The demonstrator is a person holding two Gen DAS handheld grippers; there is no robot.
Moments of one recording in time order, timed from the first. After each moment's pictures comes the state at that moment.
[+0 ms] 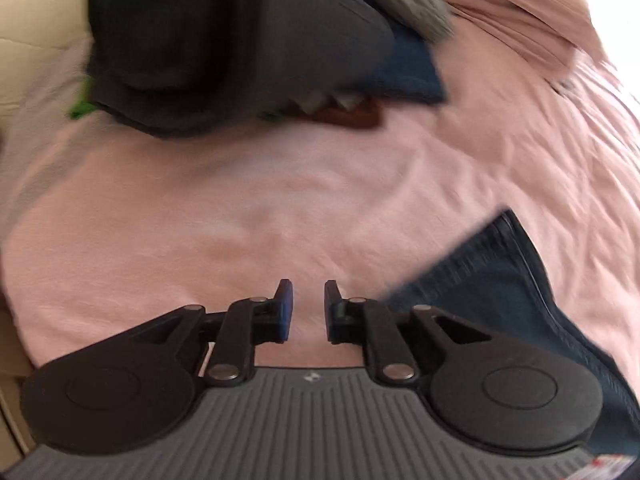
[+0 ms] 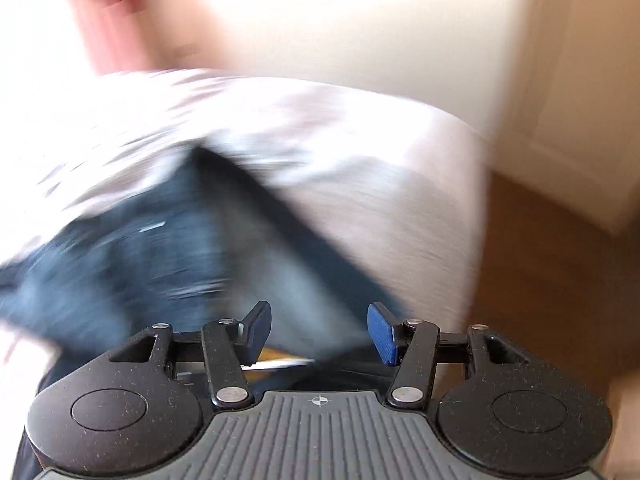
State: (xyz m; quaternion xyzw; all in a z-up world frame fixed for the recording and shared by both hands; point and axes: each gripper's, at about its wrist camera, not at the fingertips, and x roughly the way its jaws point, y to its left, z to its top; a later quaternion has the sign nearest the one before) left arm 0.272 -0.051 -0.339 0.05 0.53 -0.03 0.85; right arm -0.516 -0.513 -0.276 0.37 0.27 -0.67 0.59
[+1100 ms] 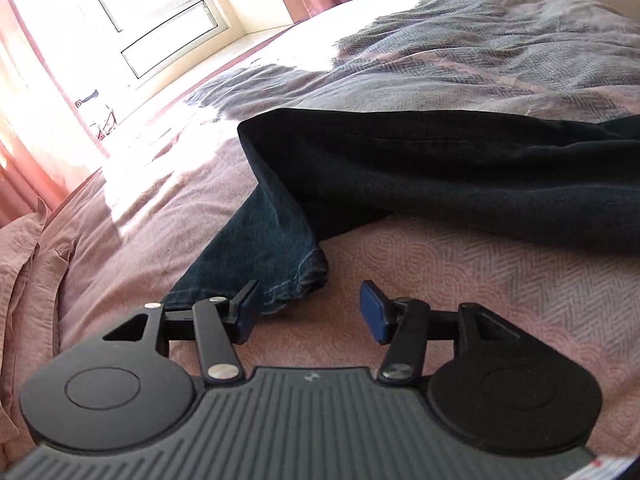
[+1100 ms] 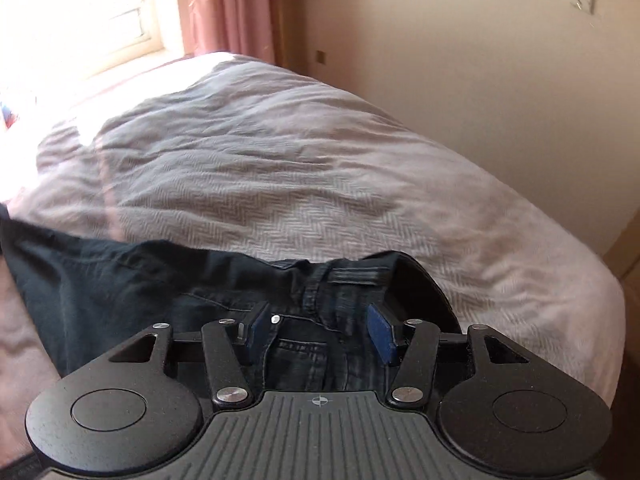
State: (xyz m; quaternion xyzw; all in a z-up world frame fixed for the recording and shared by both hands) left arm 0.173 -0.649 -0.402 0.40 0.16 -0.55 0.71; right arm -0.429 -0.669 -0.284 0.30 0.29 -0.59 0.69
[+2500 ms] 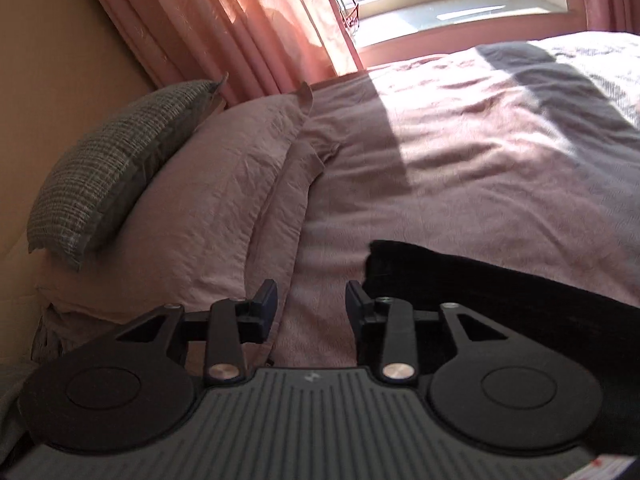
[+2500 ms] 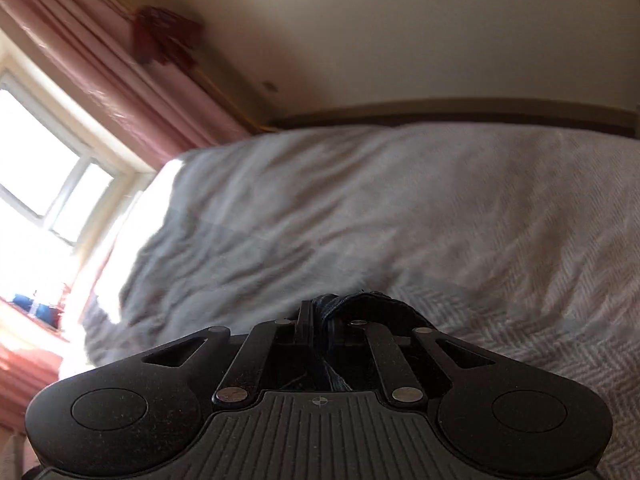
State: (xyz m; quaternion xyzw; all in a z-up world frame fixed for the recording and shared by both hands) left arm 0.353 -0.641 -0.301 0.33 0.30 -0.23 0.87; right arm -0.510 -0.822 -0.311 0.50 0.11 -0.58 0.63
